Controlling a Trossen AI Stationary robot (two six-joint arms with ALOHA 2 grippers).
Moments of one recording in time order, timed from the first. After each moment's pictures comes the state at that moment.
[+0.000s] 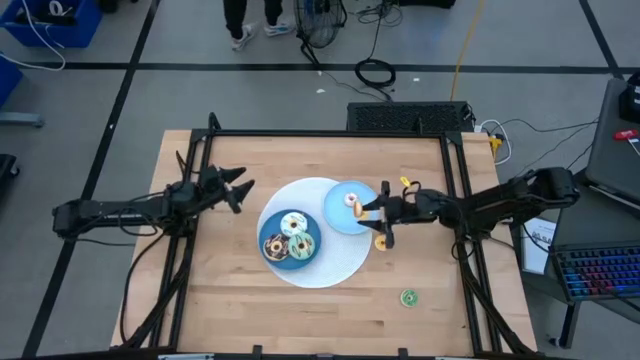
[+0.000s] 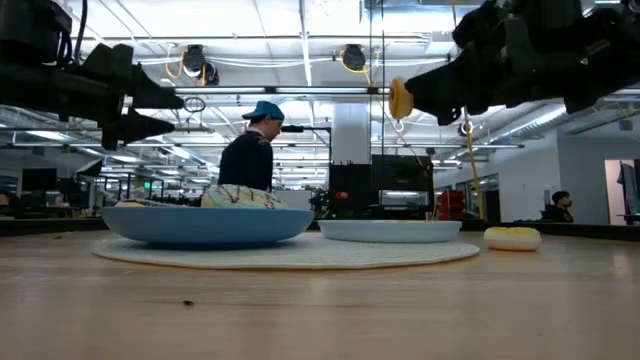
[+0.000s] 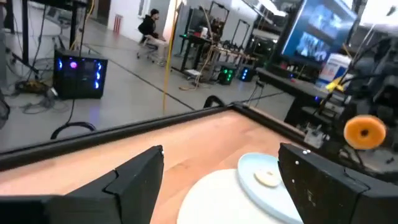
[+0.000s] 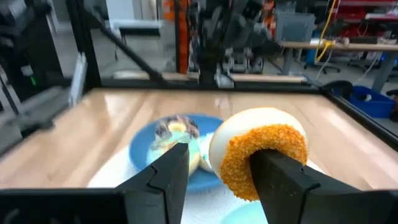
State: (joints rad) left arm 0.18 0.36 0.01 0.35 -0.39 -0.33; right arm 0.00 1.25 0.29 0.89 -0.03 0.00
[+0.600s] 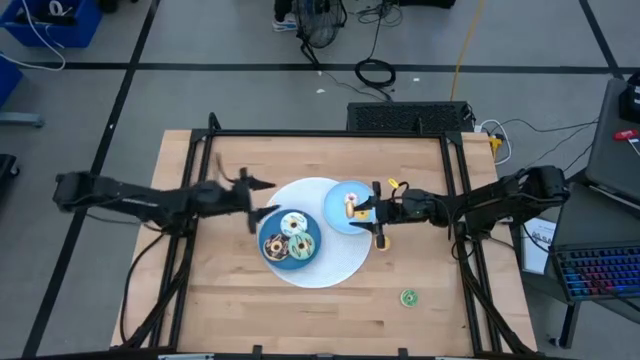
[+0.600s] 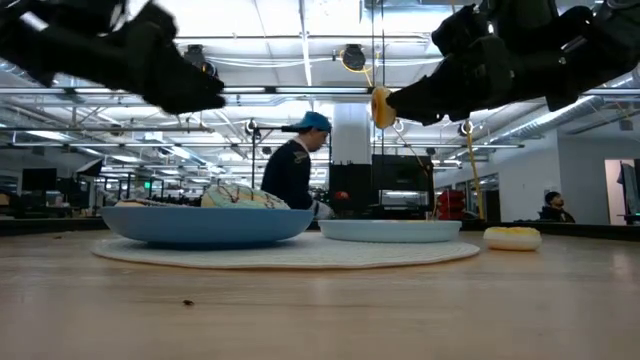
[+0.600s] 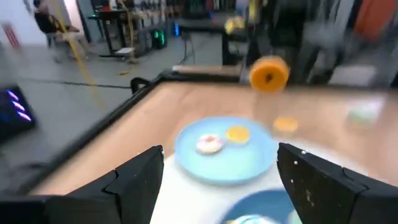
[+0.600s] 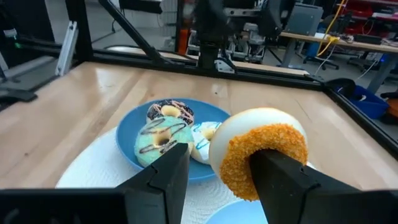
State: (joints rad) left arm 0.03 0.88 0.26 0.49 -0.19 0.00; right arm 0.00 1.35 0.39 0.80 -0.02 -0.11
